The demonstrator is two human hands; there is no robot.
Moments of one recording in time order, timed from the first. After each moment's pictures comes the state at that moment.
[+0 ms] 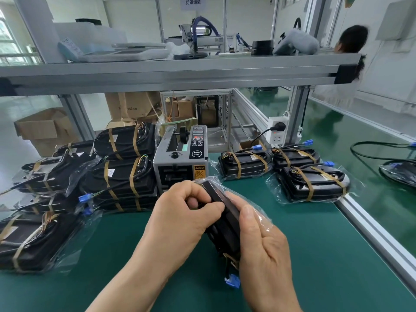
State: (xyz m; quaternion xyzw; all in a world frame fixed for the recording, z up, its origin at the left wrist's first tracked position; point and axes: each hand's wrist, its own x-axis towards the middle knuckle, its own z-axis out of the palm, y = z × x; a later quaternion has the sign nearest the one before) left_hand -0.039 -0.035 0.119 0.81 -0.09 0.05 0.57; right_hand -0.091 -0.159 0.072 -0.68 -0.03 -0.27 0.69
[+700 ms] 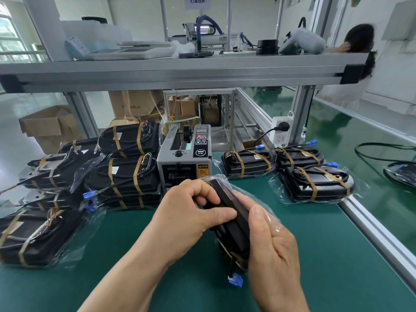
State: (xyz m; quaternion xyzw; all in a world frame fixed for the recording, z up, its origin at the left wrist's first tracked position) left_hand -0.026 -0.030 0.116 0.81 -0.13 0.00 0.57; right_hand -0.092 -0.163 0.072 -0.68 -0.04 -0.29 0.67
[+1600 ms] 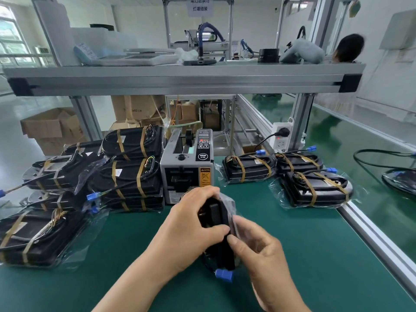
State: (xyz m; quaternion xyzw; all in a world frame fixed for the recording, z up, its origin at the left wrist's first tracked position) left_hand -0.025 -0.022 0.089 0.85 -0.23 0.05 0.47; right_hand -0.078 -0.174 0.031 -0.61 -0.03 -0.13 0.78
